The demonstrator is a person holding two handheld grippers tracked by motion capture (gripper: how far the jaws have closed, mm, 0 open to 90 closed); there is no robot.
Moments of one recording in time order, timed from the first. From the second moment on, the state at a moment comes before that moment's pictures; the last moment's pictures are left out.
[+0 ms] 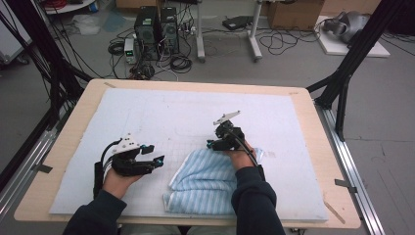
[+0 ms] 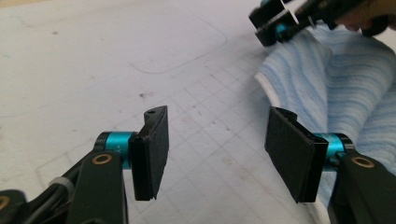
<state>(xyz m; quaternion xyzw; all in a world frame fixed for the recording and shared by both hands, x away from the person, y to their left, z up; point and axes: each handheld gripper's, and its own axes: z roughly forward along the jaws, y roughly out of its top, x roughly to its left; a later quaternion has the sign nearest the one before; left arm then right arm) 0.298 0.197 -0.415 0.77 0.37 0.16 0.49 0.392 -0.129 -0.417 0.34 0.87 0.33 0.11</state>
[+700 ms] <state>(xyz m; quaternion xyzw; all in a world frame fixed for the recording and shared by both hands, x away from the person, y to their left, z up) 0.300 0.212 -0.416 0.77 0.39 0.17 0.48 0.366 -0.133 -0.432 0.30 0.90 0.31 0.10</state>
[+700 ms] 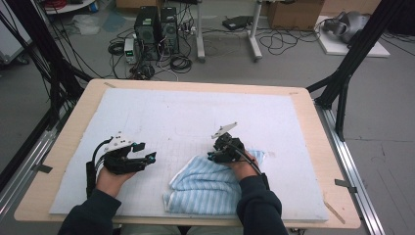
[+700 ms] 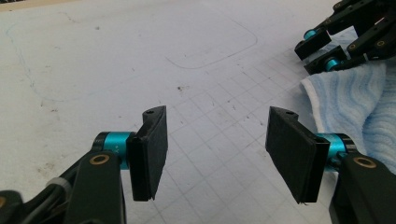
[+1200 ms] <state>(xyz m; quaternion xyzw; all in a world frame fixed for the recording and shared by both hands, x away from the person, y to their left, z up) 0.303 0.222 -0.415 0.75 0.41 0.18 0.49 0.377 -0.111 -0.406 0.28 0.86 0.40 0.12</state>
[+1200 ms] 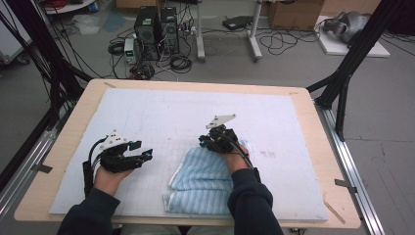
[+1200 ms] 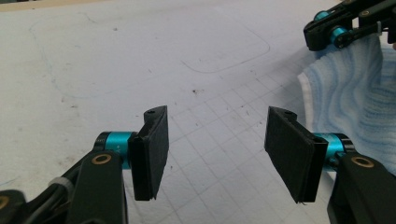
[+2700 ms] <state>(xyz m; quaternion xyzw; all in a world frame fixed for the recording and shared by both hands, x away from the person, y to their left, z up) 0.319 0.209 -0.419 0.72 0.44 0.18 0.51 0.407 -0.185 -0.436 0.46 0.81 0.32 0.17</state>
